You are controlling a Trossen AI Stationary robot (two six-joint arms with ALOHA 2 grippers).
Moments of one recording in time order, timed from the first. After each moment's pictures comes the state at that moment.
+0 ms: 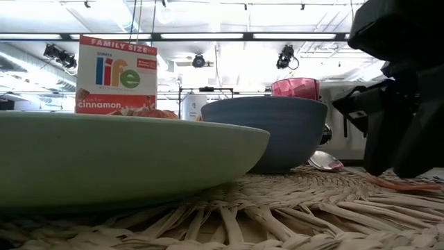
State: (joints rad) left arm -0.50 1.24 1.71 -0.55 -0.63 -0.38; right arm 0.63 1.77 0.77 0.13 0.27 0.37
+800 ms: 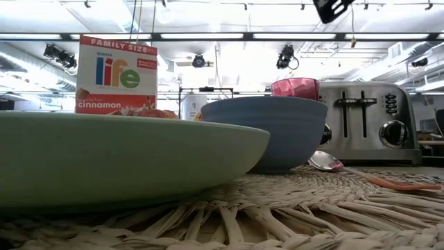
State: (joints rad) left arm -0.45 1.24 1.67 -0.62 -0.60 -0.31; right arm 0.52 1.28 0.77 0.09 0.24 0.10
